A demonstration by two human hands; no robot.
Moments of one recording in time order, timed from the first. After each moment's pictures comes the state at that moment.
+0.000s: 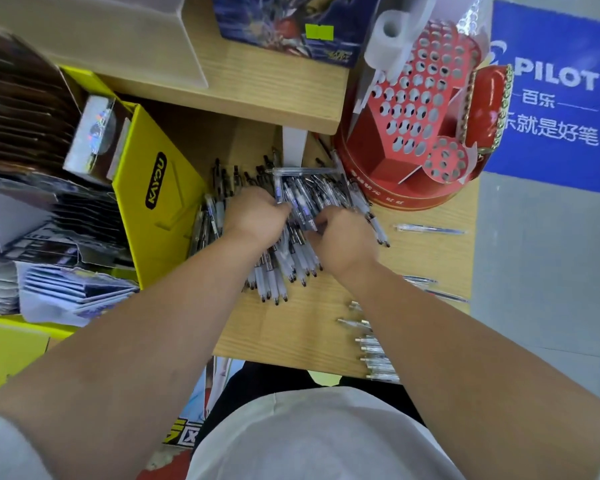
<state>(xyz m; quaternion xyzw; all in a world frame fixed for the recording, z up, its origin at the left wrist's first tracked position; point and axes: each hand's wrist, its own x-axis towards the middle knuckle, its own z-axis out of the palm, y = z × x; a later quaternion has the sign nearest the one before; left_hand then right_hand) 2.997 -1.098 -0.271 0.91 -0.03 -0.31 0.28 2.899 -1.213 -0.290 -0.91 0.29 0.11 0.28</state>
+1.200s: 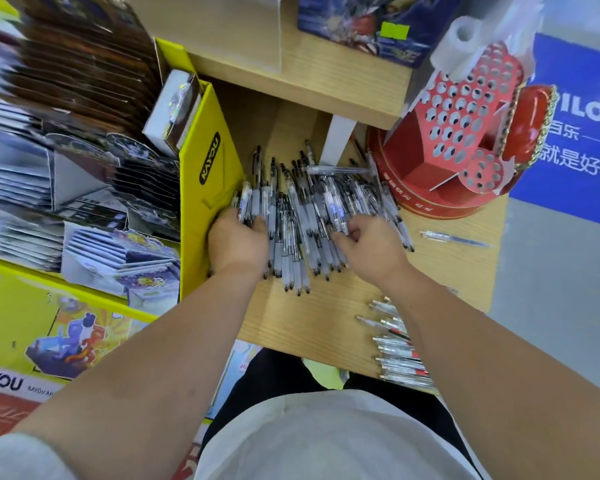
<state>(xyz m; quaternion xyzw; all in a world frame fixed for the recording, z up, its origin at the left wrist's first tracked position) 2.965 -1.024 -0.296 0.91 0.16 -0.15 0.35 2.886 -1.209 -0.283 -0.88 0.27 0.15 0.35</state>
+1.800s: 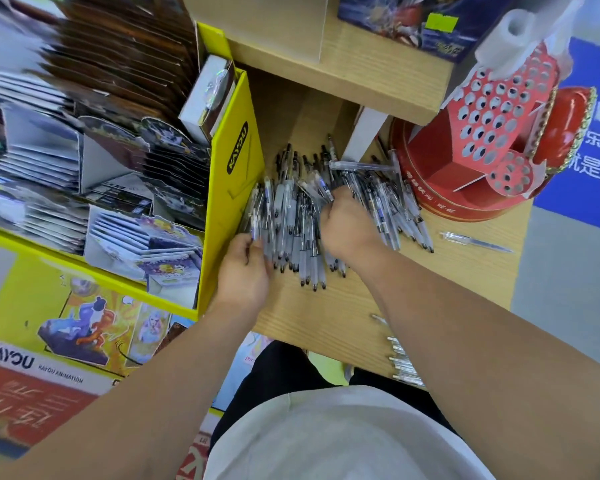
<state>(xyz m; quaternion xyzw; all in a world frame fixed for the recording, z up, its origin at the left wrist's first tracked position) 2.916 -0.981 -0.299 0.79 0.20 -0.23 0.54 2.936 -1.156 -0.279 -0.89 0.24 0.17 0.34</state>
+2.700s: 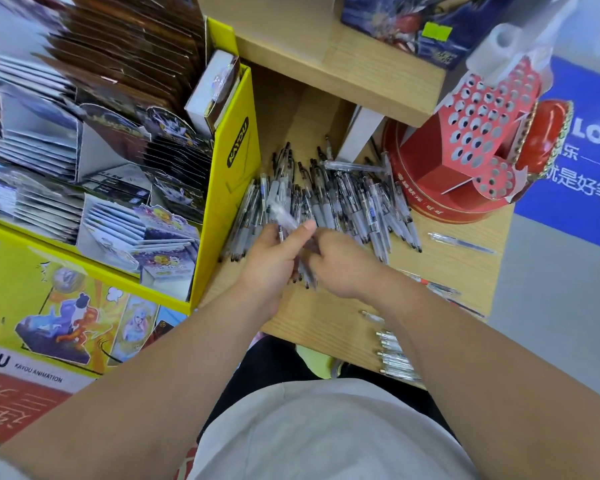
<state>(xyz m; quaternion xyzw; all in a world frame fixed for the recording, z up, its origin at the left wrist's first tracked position) 2.916 -1.020 -0.260 0.64 0.21 -0.35 0.65 2.896 -1.144 -0.227 -0.86 0.10 0.33 0.37</state>
